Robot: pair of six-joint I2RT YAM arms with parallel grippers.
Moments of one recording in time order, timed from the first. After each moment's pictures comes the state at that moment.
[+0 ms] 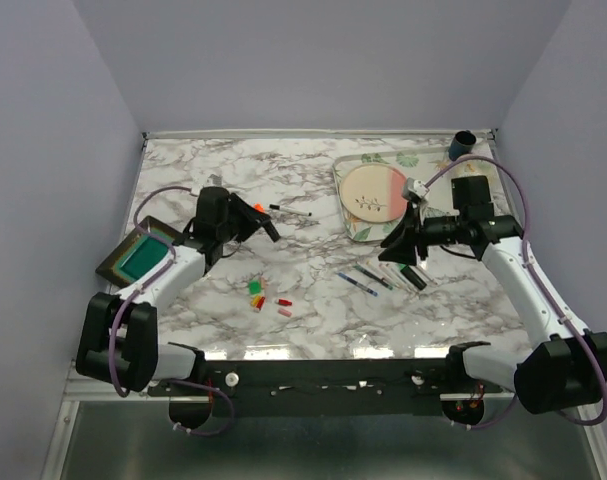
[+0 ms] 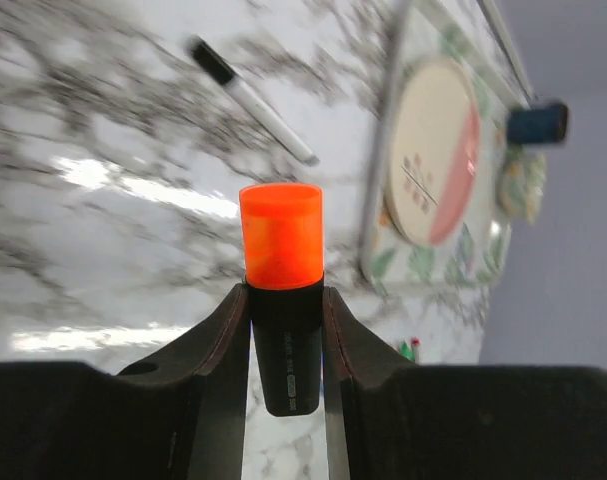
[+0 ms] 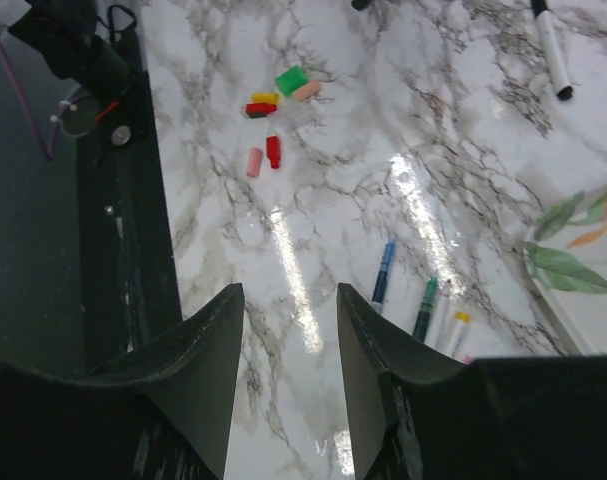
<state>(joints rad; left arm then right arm) -0.21 1.34 0.80 -0.05 0.11 -0.99 0.13 1.19 1.01 -0.71 -1.10 -0.55</state>
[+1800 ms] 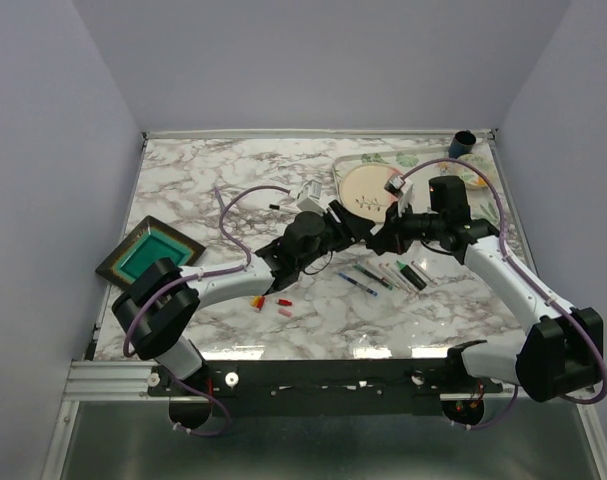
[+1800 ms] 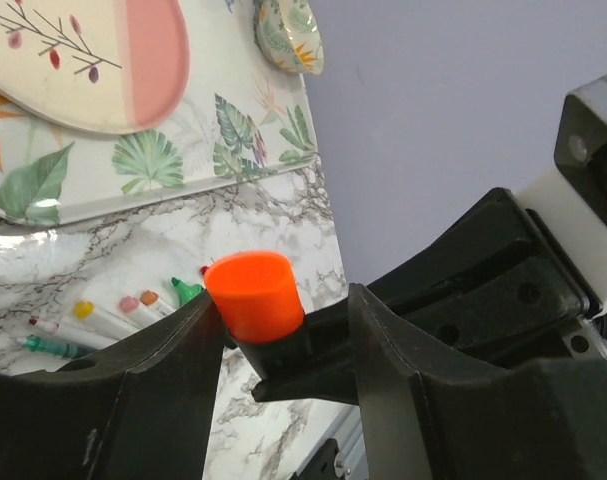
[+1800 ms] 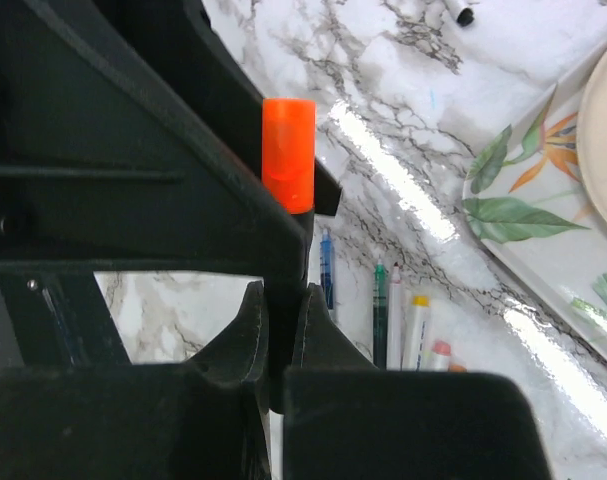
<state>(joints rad) -0.91 1.59 0.89 0.53 -0.13 -1.12 0.27 1.25 0.91 -0.37 -0.76 -0.17</state>
